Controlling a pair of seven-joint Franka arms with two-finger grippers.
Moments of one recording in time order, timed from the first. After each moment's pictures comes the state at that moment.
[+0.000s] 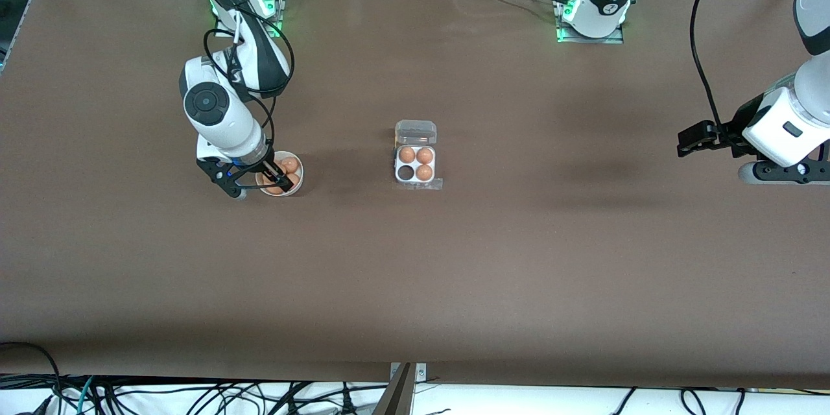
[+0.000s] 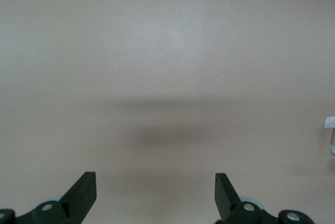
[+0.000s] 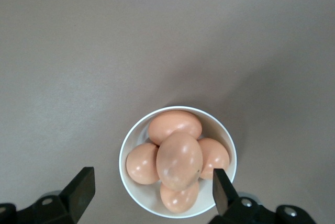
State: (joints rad) left arm -0.11 0.18 0.08 -1.50 -0.02 1.60 -0.05; right arm 0.44 0.33 -0.11 -2.08 -0.01 2.41 1.06
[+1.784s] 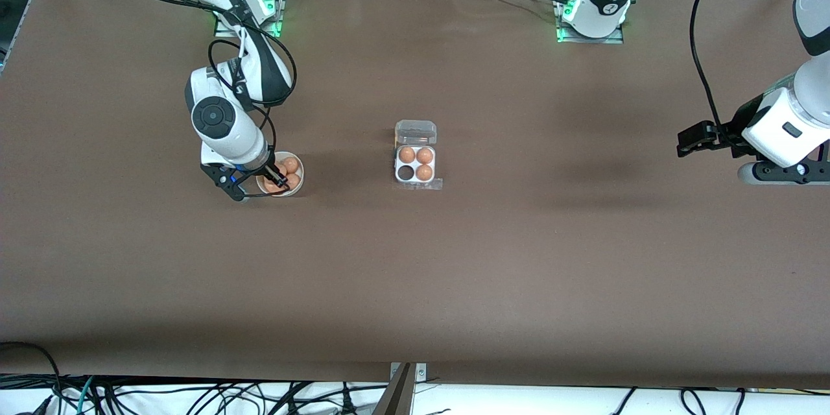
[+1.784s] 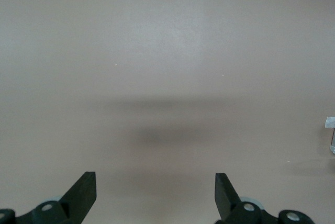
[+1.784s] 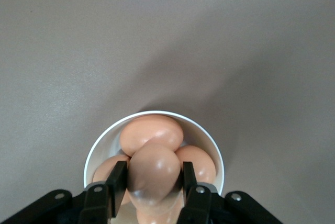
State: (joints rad) left arm -0.11 0.18 0.08 -1.50 -0.02 1.60 -0.05; right arm 0.44 0.38 -0.11 -2.08 -0.02 2.41 1.05
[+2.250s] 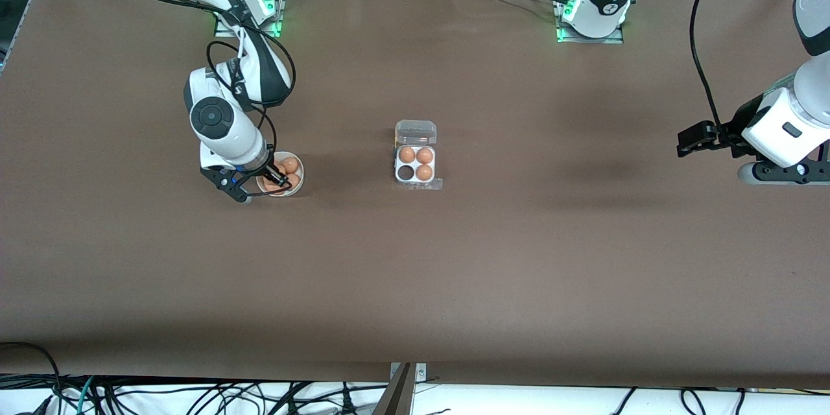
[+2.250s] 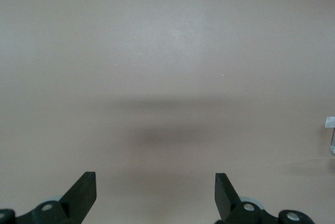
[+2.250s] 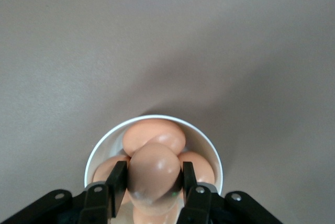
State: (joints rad) left arm -0.11 0.18 0.08 -1.50 -0.02 1.60 -0.05; right arm 0.42 0.38 -0.11 -2.07 -0.02 2.41 0.94
